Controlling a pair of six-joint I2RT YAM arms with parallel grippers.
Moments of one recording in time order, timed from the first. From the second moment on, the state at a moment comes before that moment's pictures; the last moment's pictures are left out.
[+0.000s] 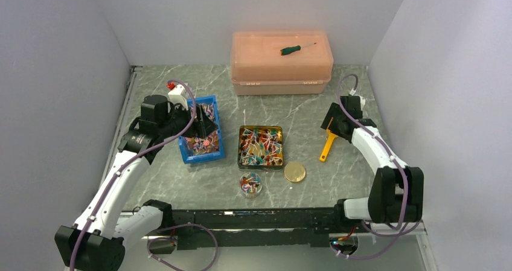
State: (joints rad) left arm -0.25 0.97 0.94 -0.48 0.43 -0.31; right arm 0.02 1.35 0.84 -0.38 0.16 0.44
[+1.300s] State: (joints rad) left arm -0.25 0.86 0.93 -0.56 0.32 -0.30; right arm 0.50 0.82 0.68 -0.67 0.01 0.60
